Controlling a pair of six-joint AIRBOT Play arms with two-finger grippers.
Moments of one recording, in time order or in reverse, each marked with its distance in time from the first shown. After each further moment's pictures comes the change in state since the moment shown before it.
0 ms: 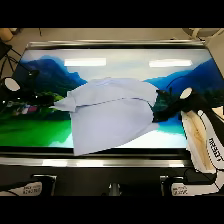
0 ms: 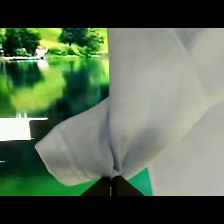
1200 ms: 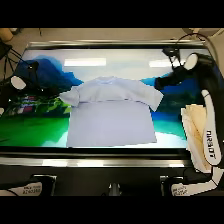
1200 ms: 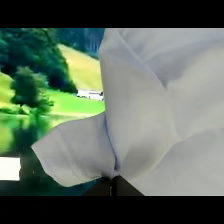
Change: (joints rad) left arm -0.047 -0.040 0.032 -0.062 0.184 -0.101; right arm 0.056 -0.051 0.497 -0.221 -0.015 0.187
